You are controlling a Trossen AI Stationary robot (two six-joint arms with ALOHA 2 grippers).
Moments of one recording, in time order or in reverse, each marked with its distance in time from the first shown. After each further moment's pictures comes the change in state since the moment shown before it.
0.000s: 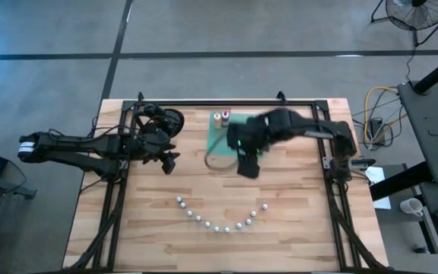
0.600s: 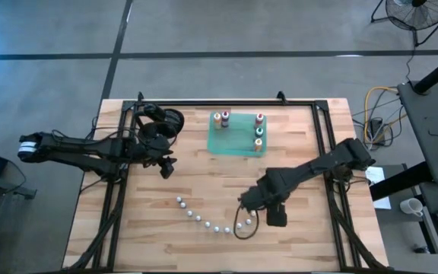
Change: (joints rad) left arm -0.007 0.000 -0.090 -0.007 0.031 -0.009; right arm 0.350 -0.073 -0.556 0.015 -0.179 0.220
